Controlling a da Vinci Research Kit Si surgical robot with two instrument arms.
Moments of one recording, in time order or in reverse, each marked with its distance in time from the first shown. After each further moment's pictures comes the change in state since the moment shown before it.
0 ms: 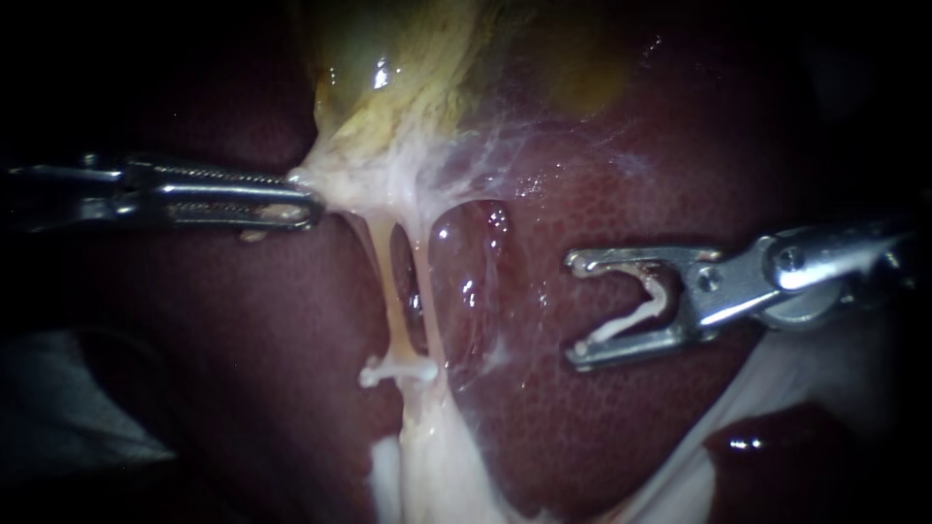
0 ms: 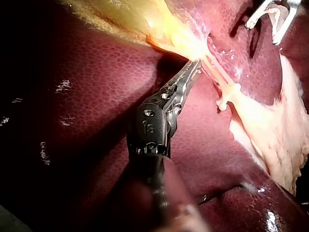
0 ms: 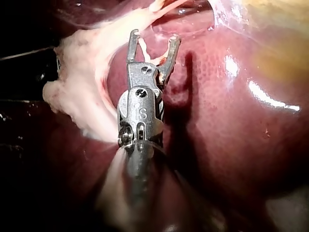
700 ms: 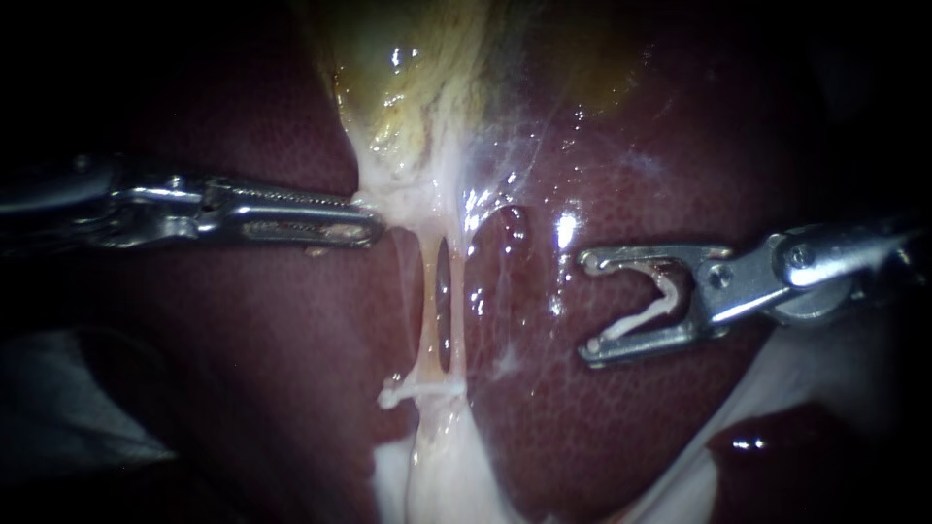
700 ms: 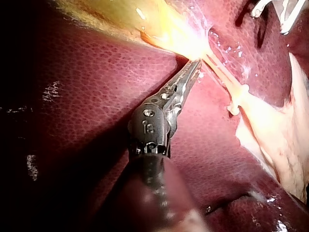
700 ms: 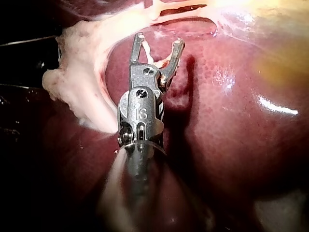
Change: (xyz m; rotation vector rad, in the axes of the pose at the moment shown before) right arm -0.001 0.001 -0.003 -0.050 -0.060 -0.106; left arm -0.004 -0.003 0.007 0.009 -0.022 0.012
